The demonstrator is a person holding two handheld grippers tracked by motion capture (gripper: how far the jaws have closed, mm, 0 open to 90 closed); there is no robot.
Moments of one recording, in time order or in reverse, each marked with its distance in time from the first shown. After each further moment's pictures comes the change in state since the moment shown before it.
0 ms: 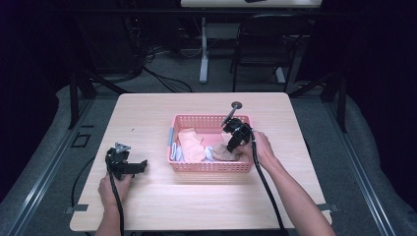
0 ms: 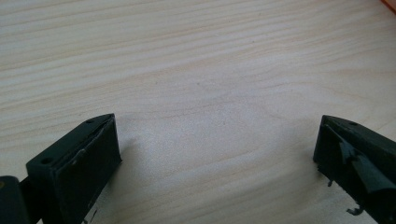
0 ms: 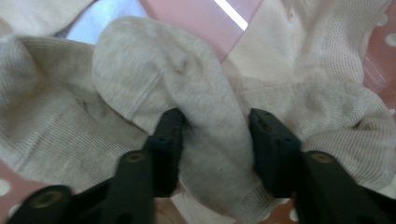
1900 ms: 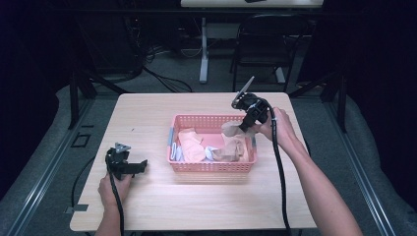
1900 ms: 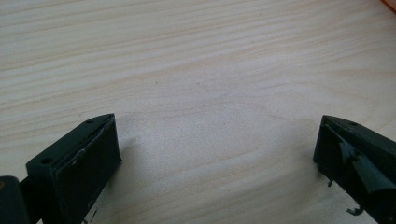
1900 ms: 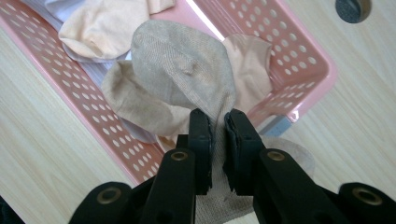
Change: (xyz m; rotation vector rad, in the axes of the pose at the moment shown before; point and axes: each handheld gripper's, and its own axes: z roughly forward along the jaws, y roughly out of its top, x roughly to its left) left arm 0.000 0.000 0.000 -0.001 0.000 -0.001; right arm -0.006 -0.003 -0.127 -0.089 -0.018 -0.030
